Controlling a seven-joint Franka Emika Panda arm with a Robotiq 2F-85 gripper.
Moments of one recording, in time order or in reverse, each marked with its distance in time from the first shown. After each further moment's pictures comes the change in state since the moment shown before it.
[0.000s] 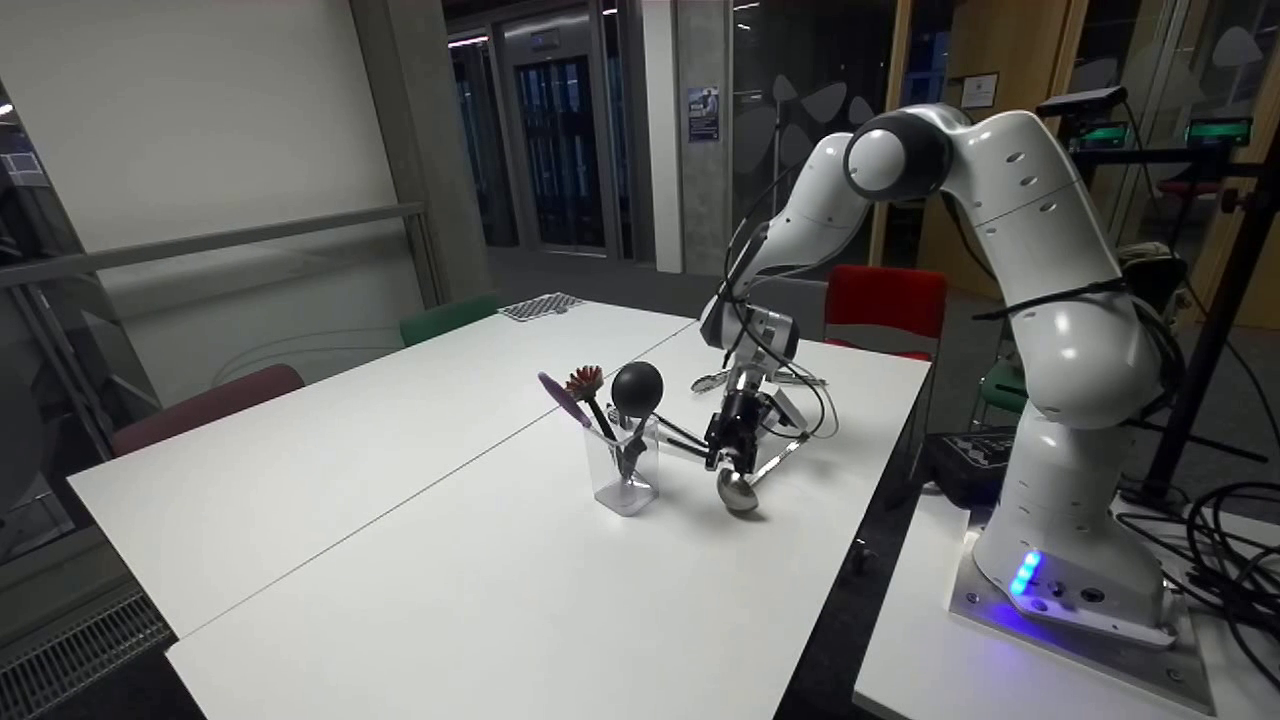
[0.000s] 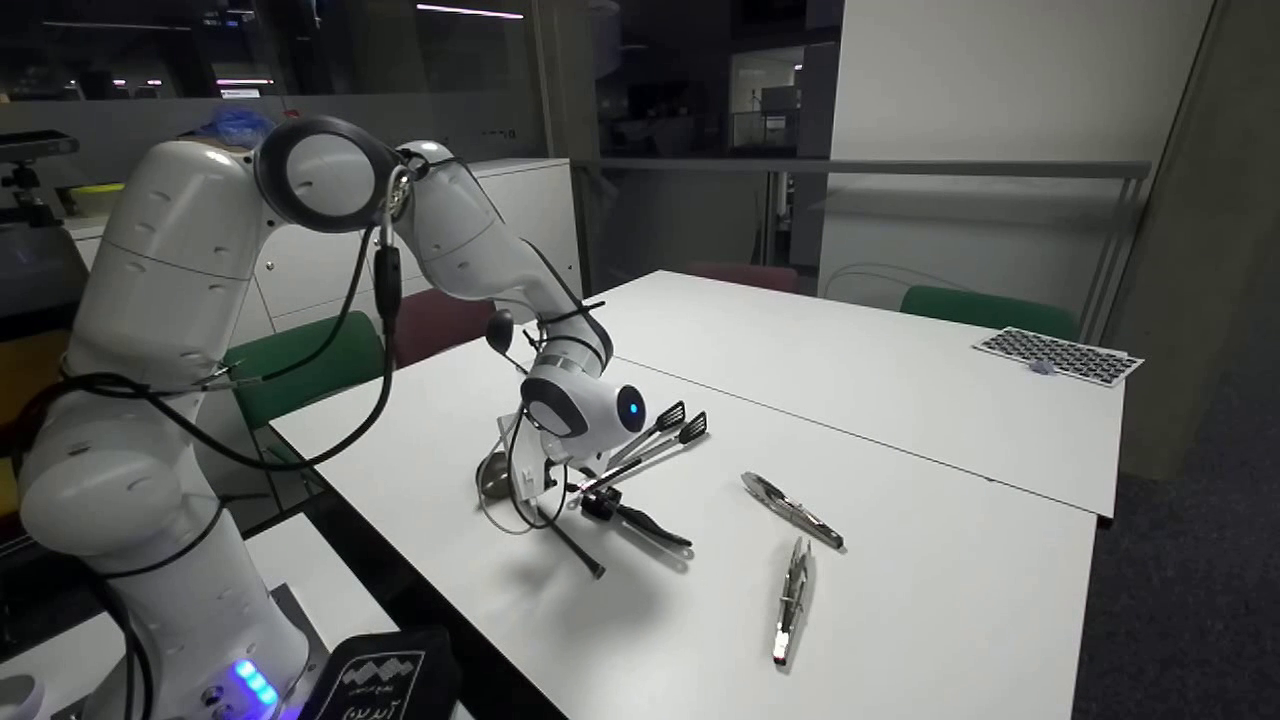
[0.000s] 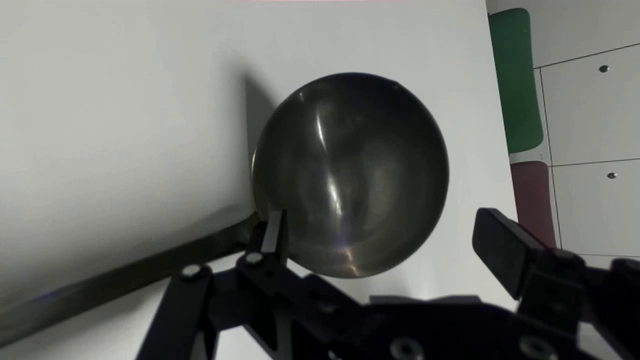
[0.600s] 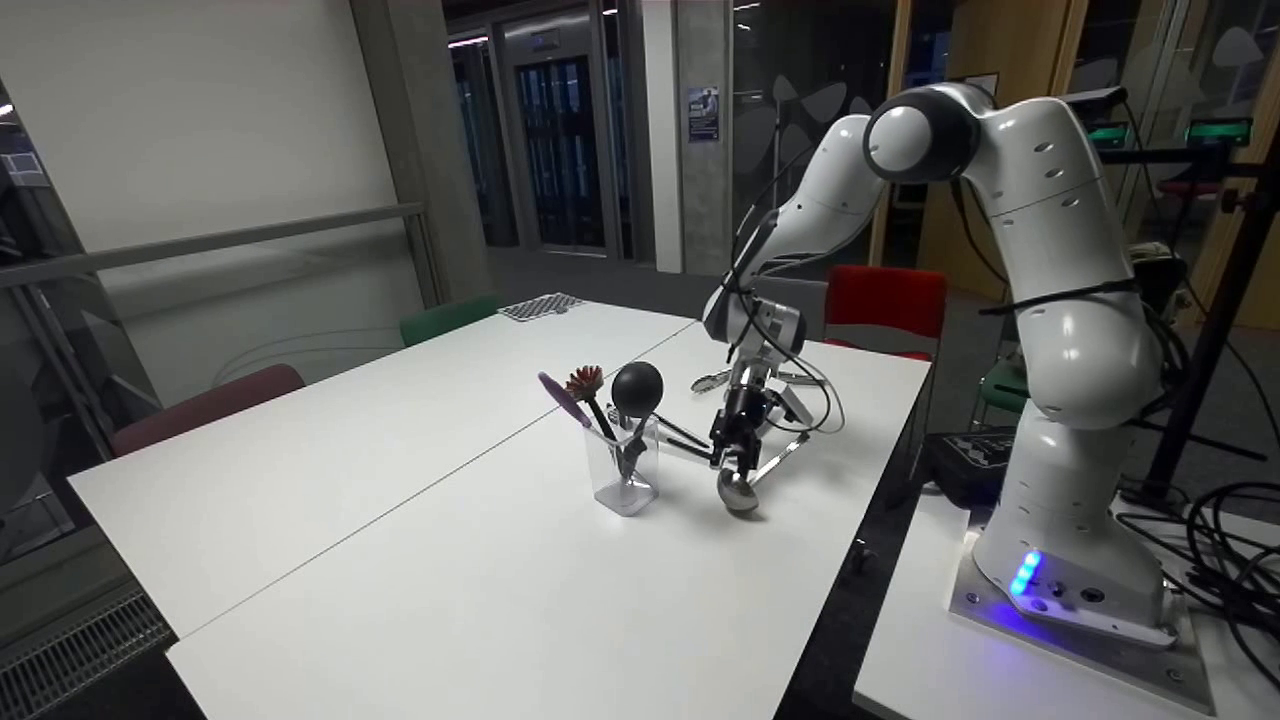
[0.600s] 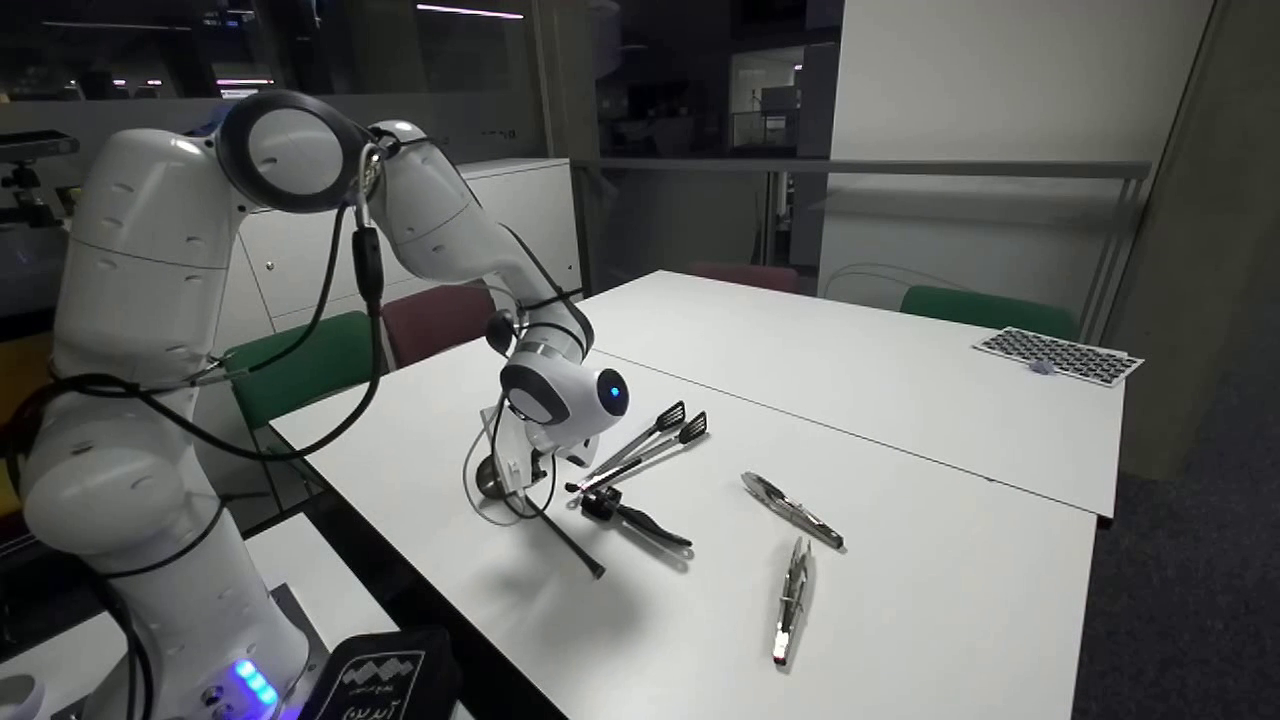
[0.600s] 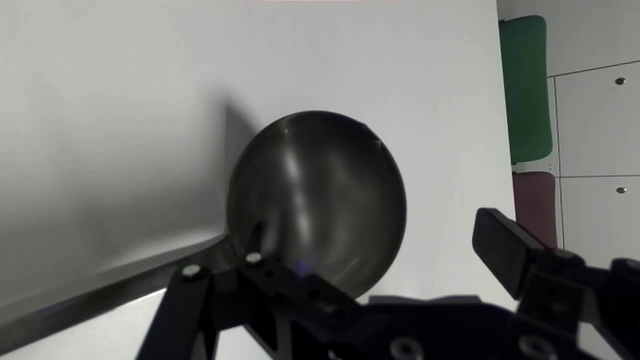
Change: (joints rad) arm 0.021 -0.102 0.011 -0.096 0.000 0.062 -0.018
